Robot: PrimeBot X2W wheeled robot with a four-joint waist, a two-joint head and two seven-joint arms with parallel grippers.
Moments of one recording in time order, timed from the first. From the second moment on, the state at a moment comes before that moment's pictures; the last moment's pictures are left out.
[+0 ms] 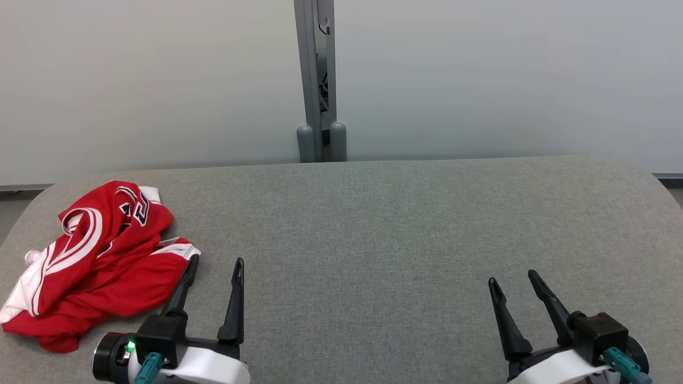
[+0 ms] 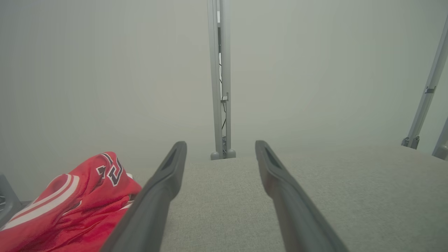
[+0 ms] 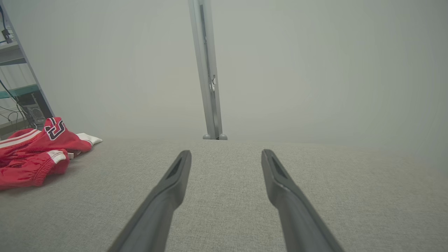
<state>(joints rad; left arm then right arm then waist) 0.00 0.07 -0.16 0.13 -0.14 0.05 -0.23 -0.01 -0.04 0.13 0.23 0.17 0.13 -0.24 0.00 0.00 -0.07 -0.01</state>
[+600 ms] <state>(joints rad) 0.01 0.06 -0.15 0.15 -0.05 0.03 -0.26 -0.01 -0.05 0.14 0.23 0.07 0.13 -0.26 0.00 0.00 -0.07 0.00</state>
